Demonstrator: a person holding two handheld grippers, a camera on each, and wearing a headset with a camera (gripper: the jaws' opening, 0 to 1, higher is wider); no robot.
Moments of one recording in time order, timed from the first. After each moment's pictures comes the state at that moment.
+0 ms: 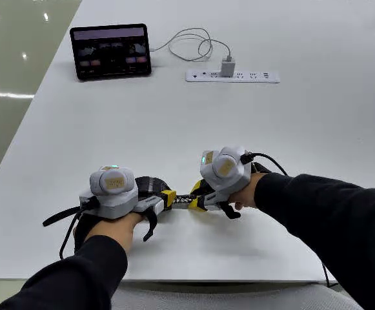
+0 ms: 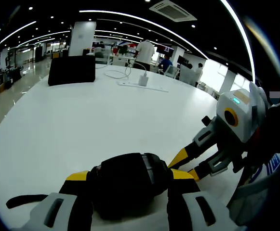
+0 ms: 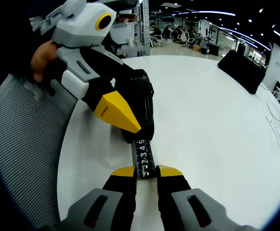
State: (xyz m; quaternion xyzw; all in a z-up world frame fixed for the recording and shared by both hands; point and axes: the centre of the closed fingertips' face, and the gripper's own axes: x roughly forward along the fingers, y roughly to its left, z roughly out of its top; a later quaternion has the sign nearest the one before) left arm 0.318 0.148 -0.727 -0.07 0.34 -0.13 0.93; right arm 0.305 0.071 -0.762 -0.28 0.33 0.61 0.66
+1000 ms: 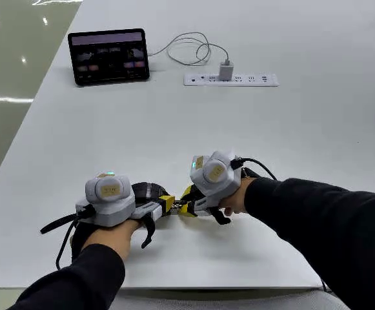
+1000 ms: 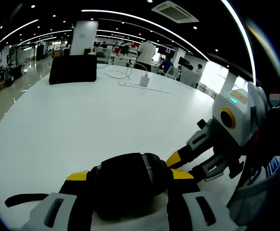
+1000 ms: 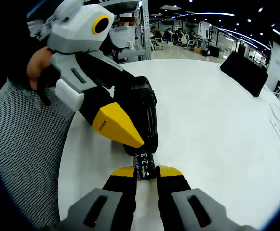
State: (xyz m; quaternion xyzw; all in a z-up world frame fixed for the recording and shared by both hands) left arm 0.318 0.149 -0.726 -0.08 0.34 -0.13 0.93; right arm 0.301 0.091 -0.758 -0.26 0.32 0.62 0.66
